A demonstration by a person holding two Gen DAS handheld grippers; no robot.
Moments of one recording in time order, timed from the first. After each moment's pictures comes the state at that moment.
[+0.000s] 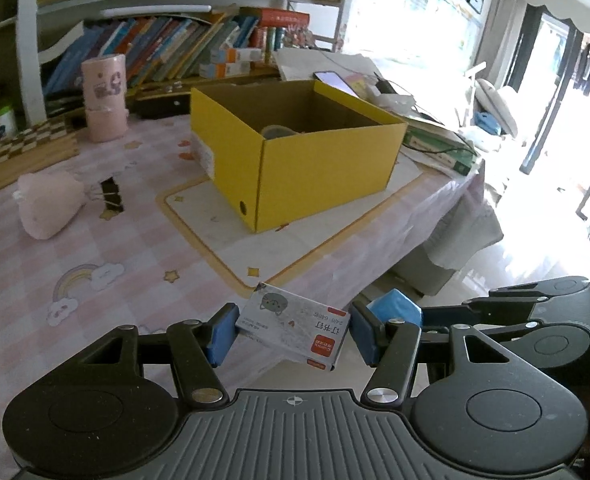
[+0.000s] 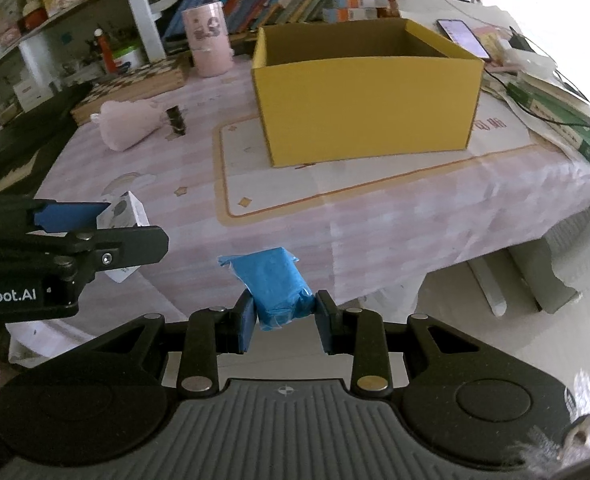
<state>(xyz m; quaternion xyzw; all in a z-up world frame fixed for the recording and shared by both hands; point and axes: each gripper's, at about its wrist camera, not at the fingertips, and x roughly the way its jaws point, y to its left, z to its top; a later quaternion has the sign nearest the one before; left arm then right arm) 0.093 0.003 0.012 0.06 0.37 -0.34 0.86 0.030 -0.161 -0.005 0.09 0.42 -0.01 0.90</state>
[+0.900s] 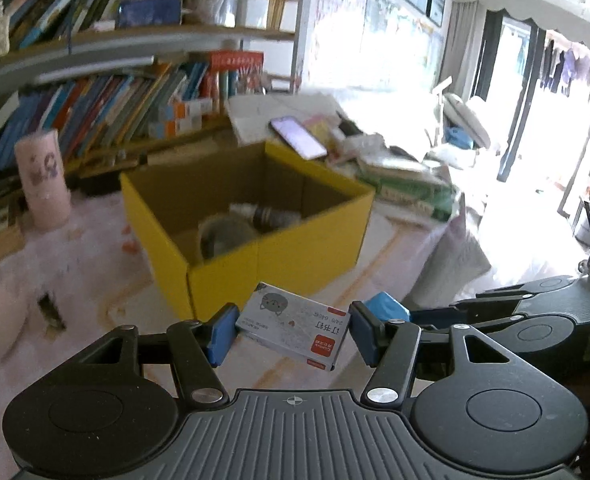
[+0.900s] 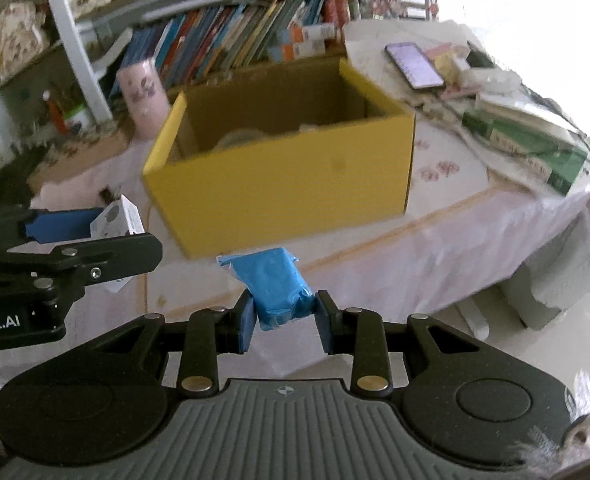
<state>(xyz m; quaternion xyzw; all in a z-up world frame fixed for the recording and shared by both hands) 0.145 -0.084 0.044 0.08 0.30 -0.39 0.87 0.082 -0.250 0.021 0.11 0.37 -0.05 0.92</state>
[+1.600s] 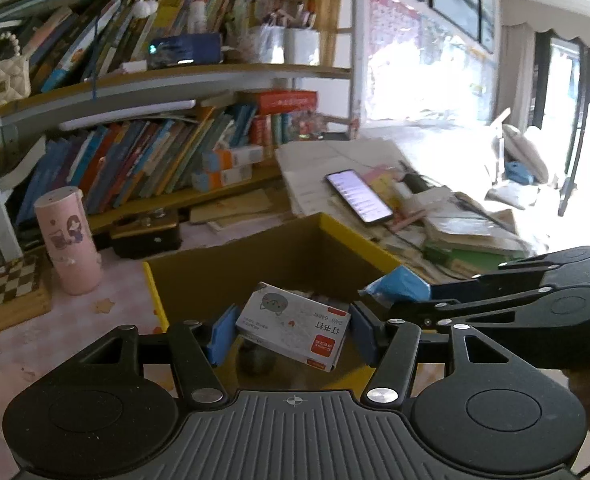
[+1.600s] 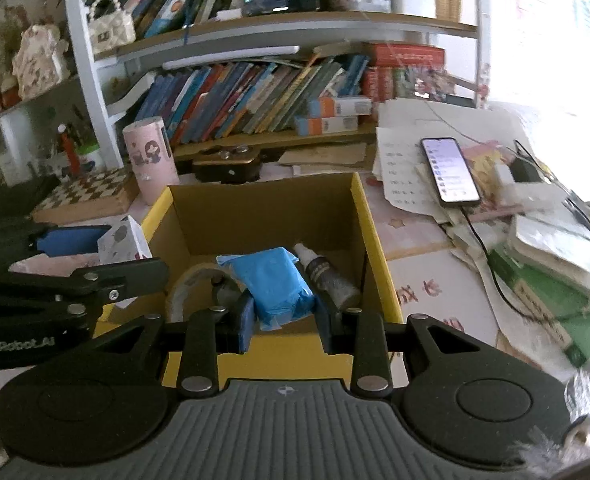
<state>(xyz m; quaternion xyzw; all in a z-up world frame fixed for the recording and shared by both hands) 0.222 -0.146 0.060 0.08 0.26 -0.30 0.92 0.190 -0.321 0.061 0.04 0.31 0.03 0.95</state>
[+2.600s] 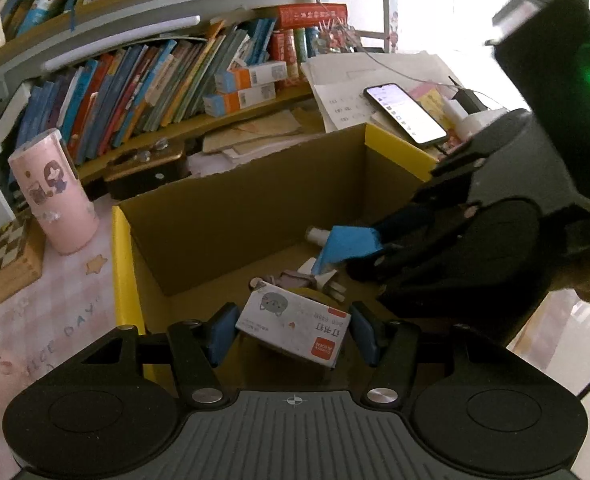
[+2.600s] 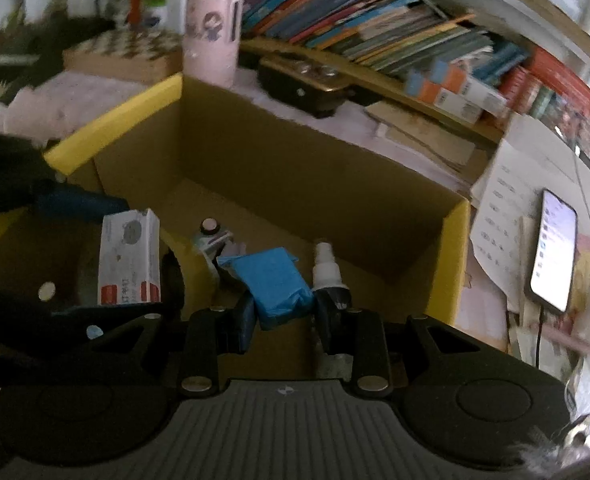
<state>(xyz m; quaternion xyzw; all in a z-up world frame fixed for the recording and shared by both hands) 0.282 -0.192 -0.002 0.14 0.35 -0.24 0.89 0.330 -0.314 0.004 -0.17 0.41 0.18 0.88</state>
